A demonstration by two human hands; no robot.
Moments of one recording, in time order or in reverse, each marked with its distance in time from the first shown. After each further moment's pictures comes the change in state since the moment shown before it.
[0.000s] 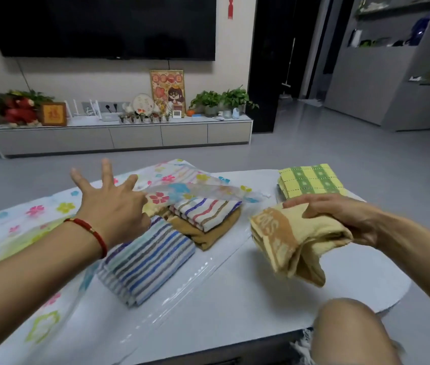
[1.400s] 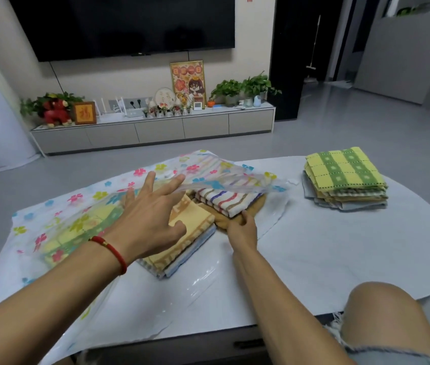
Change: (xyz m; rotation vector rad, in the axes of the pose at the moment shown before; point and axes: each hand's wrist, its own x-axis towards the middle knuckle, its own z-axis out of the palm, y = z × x) left_hand -0.056 -0.004 0.002 -0.473 -0.003 0.170; right_hand 0.126 0.064 0.247 0.370 0.584 -0.028
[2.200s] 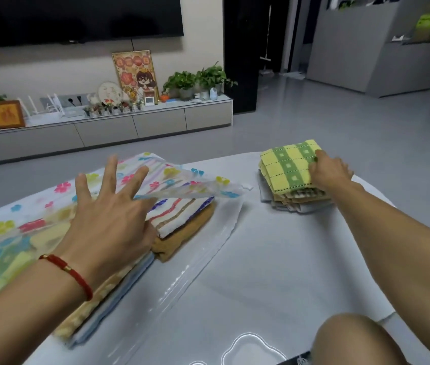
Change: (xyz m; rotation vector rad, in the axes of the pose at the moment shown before) left_hand 0.093 0.053 0.038 0.402 0.138 0.063; right_hand 0.233 -0.128 -0.251 -1.200 0.416 -0.255
